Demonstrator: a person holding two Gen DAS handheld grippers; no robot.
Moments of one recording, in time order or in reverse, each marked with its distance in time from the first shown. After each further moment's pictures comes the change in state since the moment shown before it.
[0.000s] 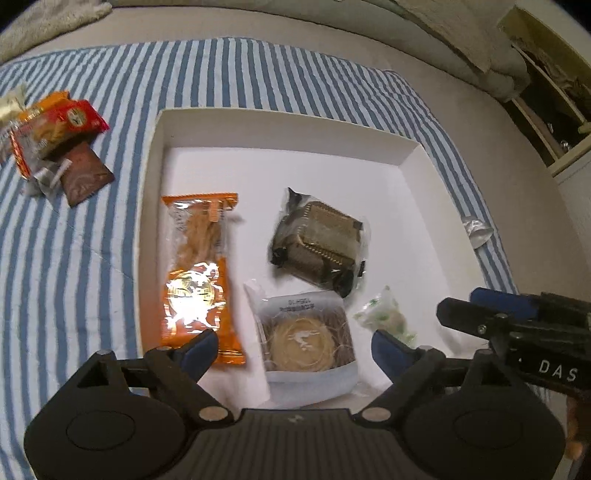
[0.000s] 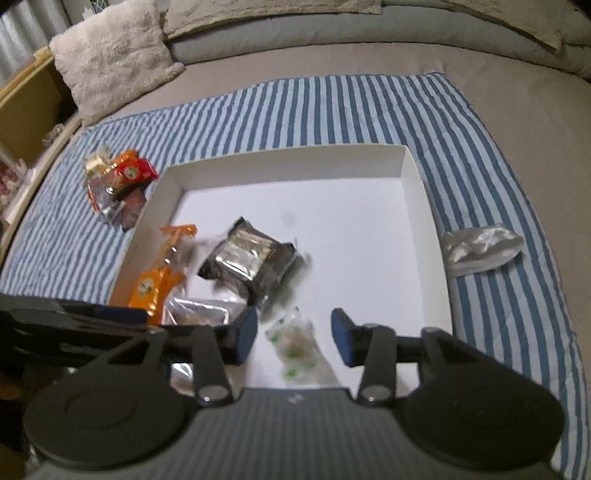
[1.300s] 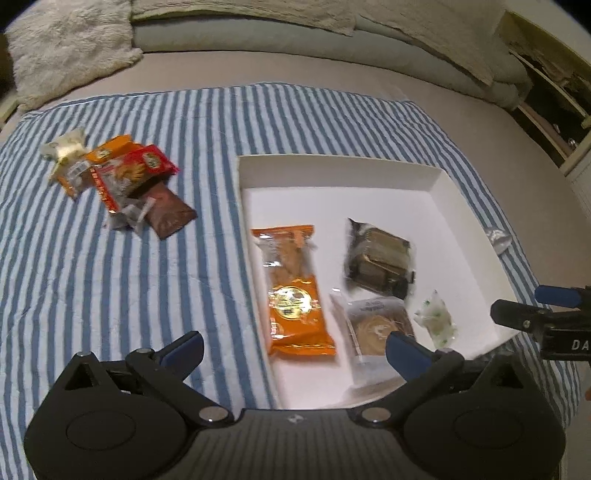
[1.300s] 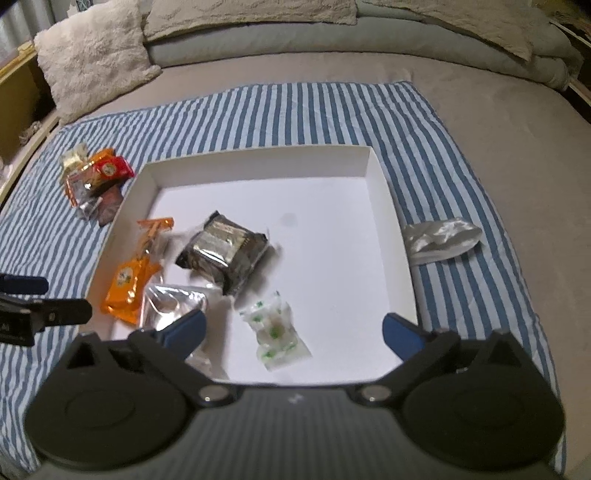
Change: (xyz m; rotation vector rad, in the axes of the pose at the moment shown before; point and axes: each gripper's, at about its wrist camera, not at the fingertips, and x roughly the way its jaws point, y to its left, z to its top) left arm -0.060 0.041 -0.015 0.054 -0.108 0.107; right arm -0.018 0.004 -0.014 0.003 -0.042 -0.108
